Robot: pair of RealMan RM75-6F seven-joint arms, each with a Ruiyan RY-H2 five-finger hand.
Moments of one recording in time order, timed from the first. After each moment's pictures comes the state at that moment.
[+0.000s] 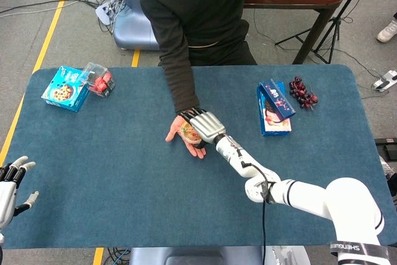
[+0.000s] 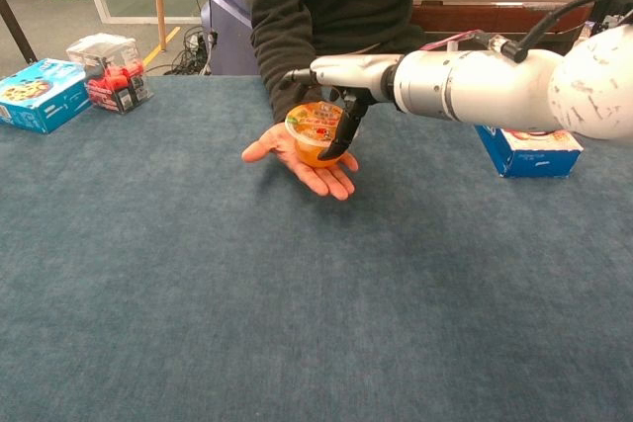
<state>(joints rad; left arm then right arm) -0.05 -1.12 -0.05 -1.58 1.50 1.56 0.16 1.11 -1.67 0.26 -1.20 -0.94 0.60 -0.24</state>
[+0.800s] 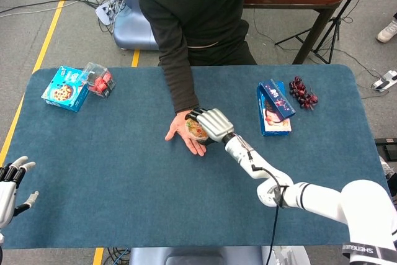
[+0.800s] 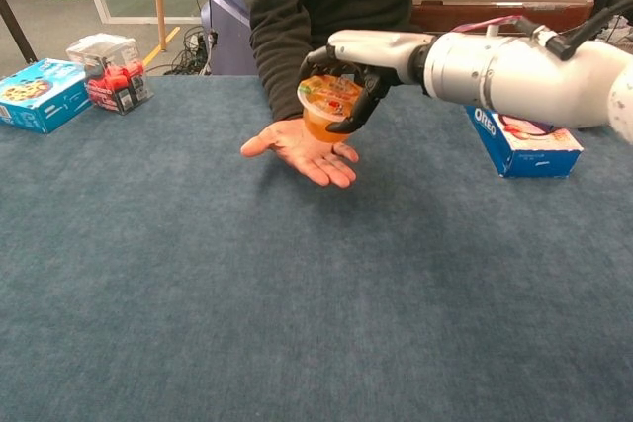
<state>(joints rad) -0.05 -1.12 -0.05 -1.58 1.50 1.56 0.16 1.03 -1.59 0.25 -1.28 -1.12 0.71 -0.09</state>
